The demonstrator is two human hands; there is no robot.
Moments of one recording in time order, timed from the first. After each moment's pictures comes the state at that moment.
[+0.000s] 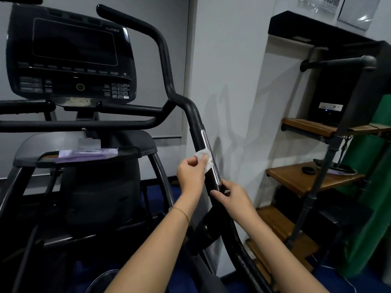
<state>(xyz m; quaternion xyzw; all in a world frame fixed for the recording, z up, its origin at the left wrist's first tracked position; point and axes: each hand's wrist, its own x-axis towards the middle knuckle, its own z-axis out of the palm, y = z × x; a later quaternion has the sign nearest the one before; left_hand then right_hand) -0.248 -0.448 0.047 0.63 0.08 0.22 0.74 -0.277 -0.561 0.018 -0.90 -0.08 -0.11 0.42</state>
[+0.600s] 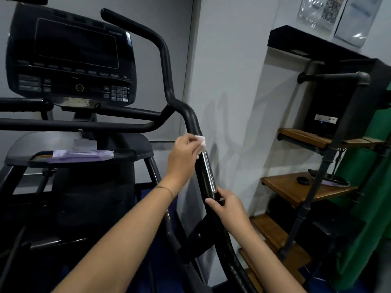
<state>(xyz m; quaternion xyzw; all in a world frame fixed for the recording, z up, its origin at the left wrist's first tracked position) -0.203 -0.413 0.070 0.79 -0.19 0.45 0.37 -0.276 -0.562 0.012 -0.90 -0.08 -0.11 0.41</state>
